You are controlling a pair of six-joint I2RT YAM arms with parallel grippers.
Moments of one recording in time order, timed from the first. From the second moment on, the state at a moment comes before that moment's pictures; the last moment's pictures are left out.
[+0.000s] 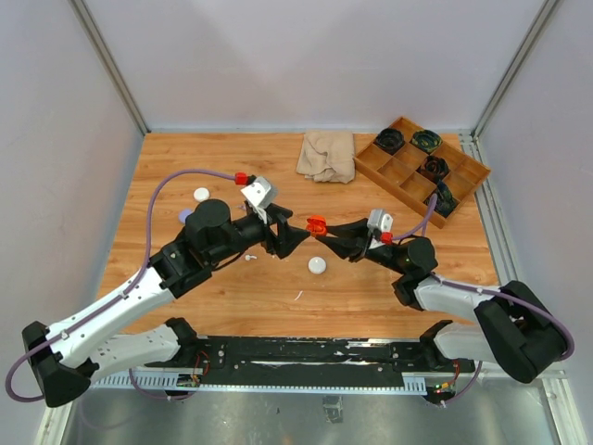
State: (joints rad) left arm -0.85 0.93 0.89 -0.08 0.15 -0.17; right arm 0.60 1.24 0.30 1.32 -0.65 0.12
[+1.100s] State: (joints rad) left arm -0.16 1.59 1.11 -0.40 -0.30 -0.46; right arm 0.59 1.18 0.23 1.07 -0.50 -0.11
